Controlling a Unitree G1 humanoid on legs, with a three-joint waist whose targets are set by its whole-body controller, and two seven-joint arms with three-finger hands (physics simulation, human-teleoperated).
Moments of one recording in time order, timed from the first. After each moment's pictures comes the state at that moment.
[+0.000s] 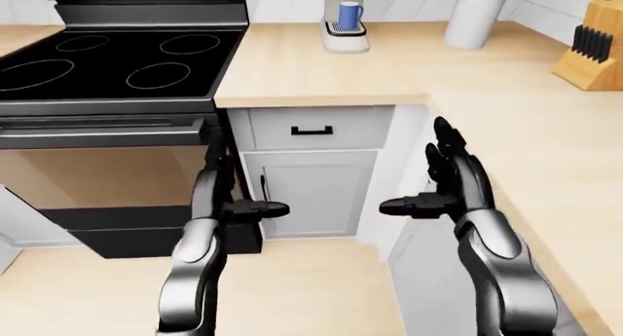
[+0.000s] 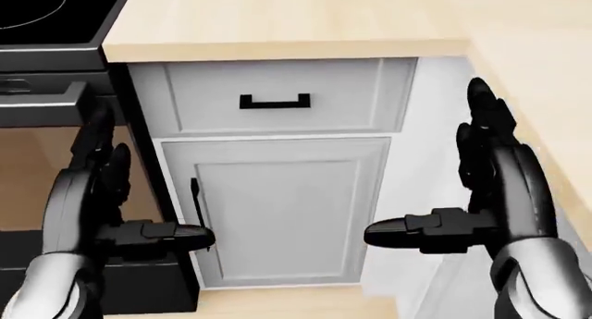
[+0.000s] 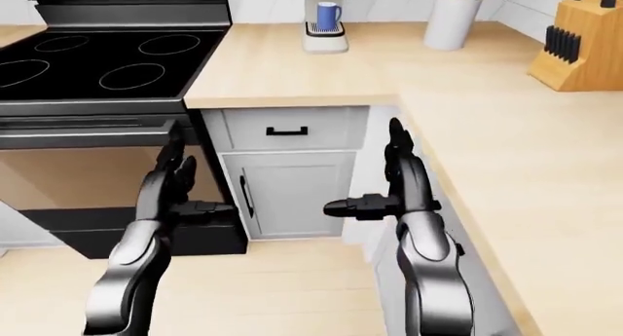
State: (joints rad) left arm -0.22 0.08 0.10 -0.22 -0.08 0.47 0.01; right arm -0.22 -0.11 -0.15 -0.54 0.00 0.78 0.06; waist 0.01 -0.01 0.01
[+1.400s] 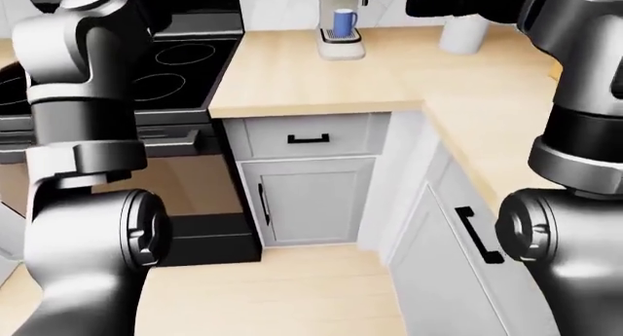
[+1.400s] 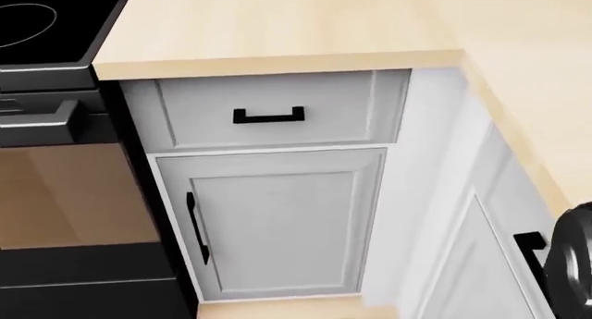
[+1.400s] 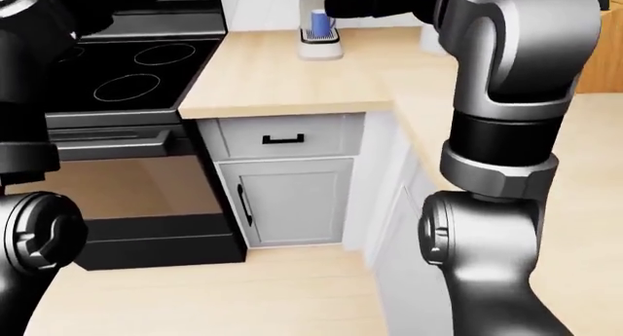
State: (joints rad) left arm -1.39 0.49 0.20 0.63 -0.31 0.70 0.09; right arm -1.34 -0.46 -0.15 0.14 0.13 1.11 0.09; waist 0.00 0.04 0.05
